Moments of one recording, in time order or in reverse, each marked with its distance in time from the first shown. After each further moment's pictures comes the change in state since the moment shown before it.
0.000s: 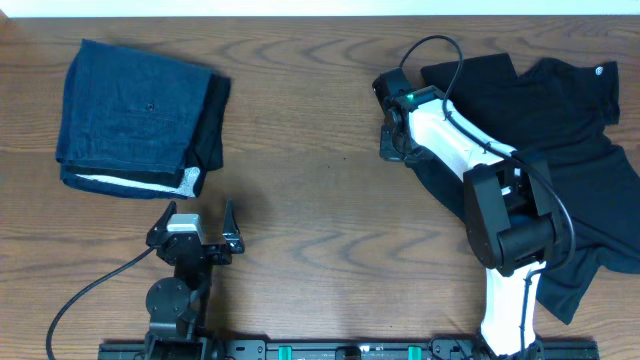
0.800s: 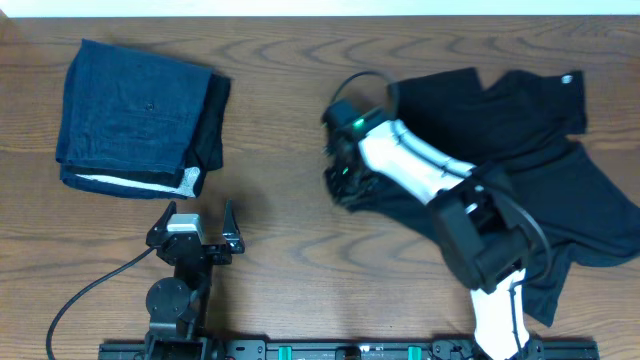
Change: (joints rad) left arm 0.000 0.000 0.000 0.000 0.000 0.000; right arm 0.257 -0.006 0.000 -0.150 -0.439 -0.188
